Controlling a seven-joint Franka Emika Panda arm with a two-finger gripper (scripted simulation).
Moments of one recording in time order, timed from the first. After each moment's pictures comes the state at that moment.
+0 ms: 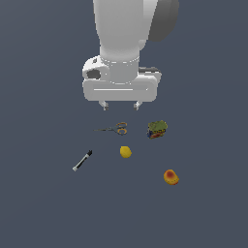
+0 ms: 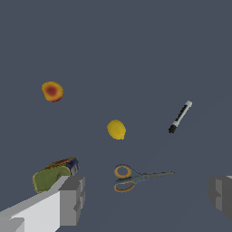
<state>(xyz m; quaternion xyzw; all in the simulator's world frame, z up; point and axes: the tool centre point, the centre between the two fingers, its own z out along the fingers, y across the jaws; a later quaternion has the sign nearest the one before) 0.010 -0.010 0.323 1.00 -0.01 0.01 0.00</state>
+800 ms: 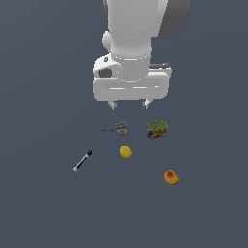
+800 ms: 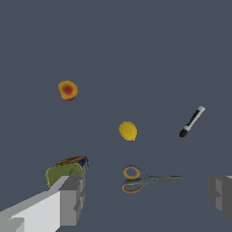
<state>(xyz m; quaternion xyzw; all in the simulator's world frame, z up) 0.011 0.019 0.329 1.00 0.02 0.02 -0.01</state>
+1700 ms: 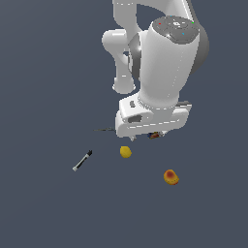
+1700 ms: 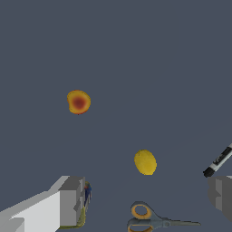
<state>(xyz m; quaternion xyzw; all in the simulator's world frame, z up) 0.079 0.076 0.263 1.00 0.09 0.01 0.00</state>
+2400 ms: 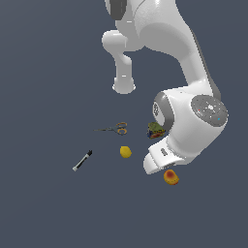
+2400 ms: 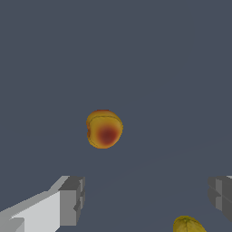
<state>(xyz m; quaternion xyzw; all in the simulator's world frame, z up) 0.132 0.161 0.151 0.98 0.18 0.00 0.00</state>
